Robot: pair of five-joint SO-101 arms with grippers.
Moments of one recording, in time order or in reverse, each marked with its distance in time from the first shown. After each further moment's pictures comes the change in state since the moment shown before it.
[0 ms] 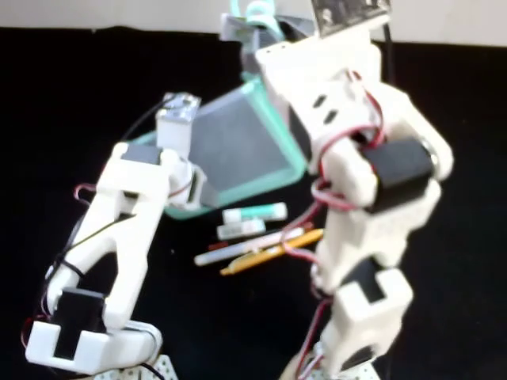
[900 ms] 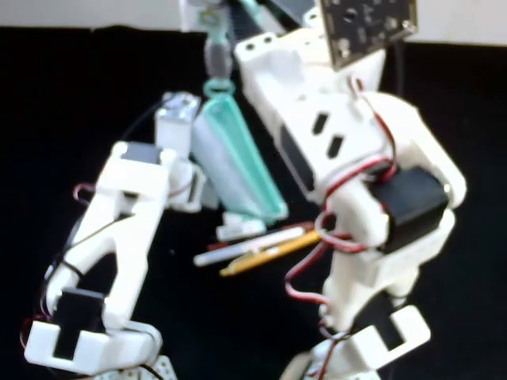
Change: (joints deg) left arm 0.0 0.0 0.0 0.1 -0.1; right arm -5.5 -11.4 14.2 -16.4 0.0
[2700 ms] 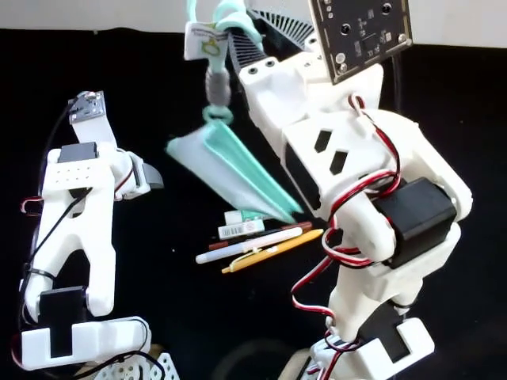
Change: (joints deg) left arm -19.2 0.0 -0.6 0.0 9.7; right arm -0.7 -4.7 5.5 6.1 -0.1
